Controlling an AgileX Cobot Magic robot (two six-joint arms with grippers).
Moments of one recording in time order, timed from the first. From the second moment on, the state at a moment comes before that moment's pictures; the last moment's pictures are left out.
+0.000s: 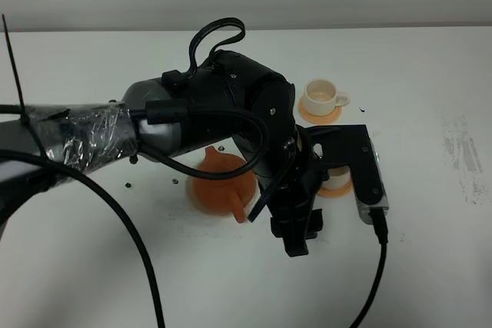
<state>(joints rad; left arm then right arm) -0.88 1.99 -1.50 -0.15 0.81 0.72 -0.16 -0.01 -0.50 0.19 1.08 -0.09</state>
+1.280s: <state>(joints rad) -0.90 1.80 -1.01 -0.06 0.22 0.09 -0.16 -0.01 -0.50 0.19 1.08 -0.09</state>
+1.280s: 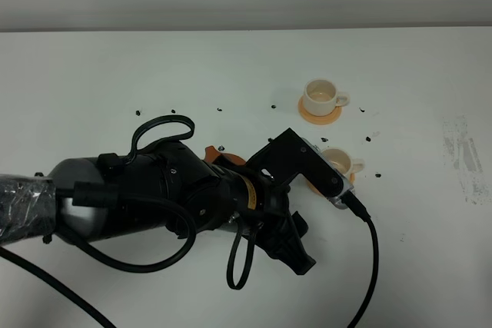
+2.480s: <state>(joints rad) -0.82 1.85 -1.01 0.09 0.33 0.09 -0.16 -0.01 -0.50 0.19 1.08 -0.09</state>
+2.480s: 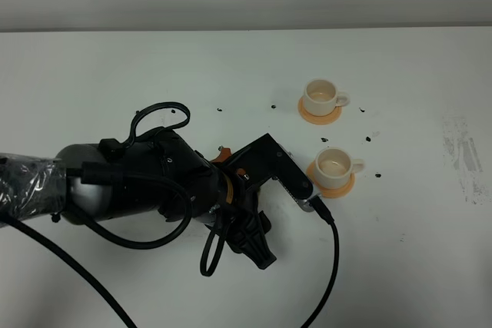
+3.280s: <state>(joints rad) -0.82 1.84 -1.01 0.15 0.43 0.16 -0.16 -0.01 -0.50 0.19 1.08 -0.09</state>
